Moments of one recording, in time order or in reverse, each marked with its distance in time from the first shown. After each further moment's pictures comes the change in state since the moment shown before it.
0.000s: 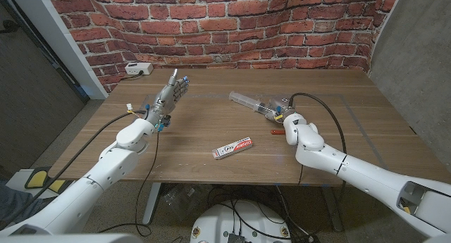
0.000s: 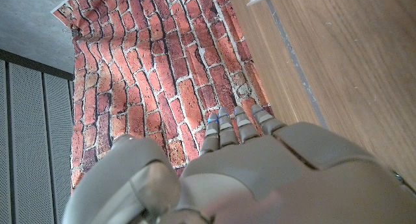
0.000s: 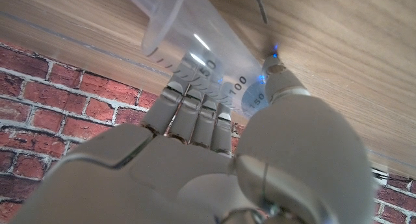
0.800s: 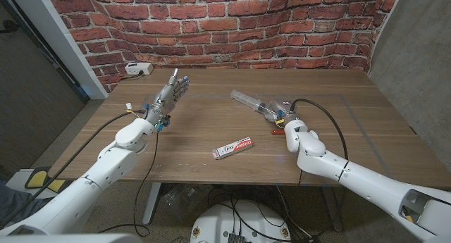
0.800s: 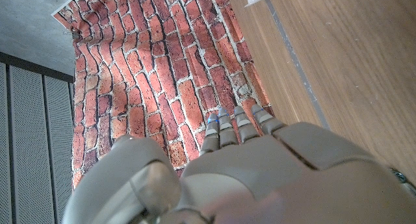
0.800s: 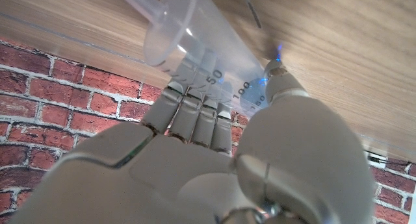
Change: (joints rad) left arm 0.003 0.010 -0.002 -0.013 0.002 0.009 0.001; left_hand 0.000 0.000 -0.008 0.000 0.000 0.000 0.000 0.000 0.000 0.002 0.002 0.000 0.000 0.004 -0.004 0.000 0.000 0.000 0.000 0.004 0.000; right arm -0.065 -0.001 0.054 -0.004 0.027 0.043 -0.176; right_hand -0.033 0.033 -0.053 0.053 -0.026 0.000 -0.005 -0.062 0.010 0.014 0.003 -0.039 0.009 -0.016 0.002 -0.016 0.020 -0.040 0.004 0.032 0.011
